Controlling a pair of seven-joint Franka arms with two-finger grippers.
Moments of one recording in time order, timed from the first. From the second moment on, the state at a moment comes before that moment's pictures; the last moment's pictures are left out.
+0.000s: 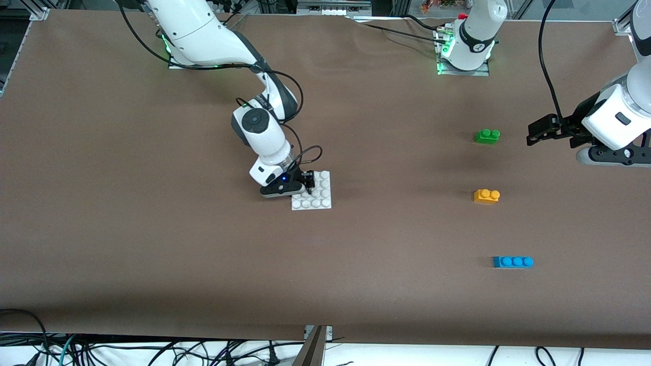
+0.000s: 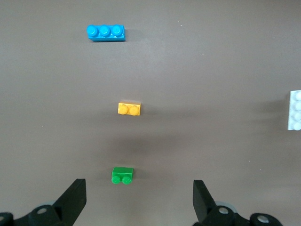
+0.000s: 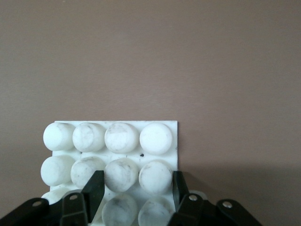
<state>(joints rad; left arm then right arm) -0.07 0.13 0.01 -1.49 -0.04 1.52 -0.05 0.62 0.72 0.05 -1.82 0.00 2.87 0.60</state>
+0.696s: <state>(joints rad) -0.07 0.13 0.01 -1.49 -0.04 1.52 -0.05 0.79 0.82 0.03 -1.64 0.00 2.87 0.79</state>
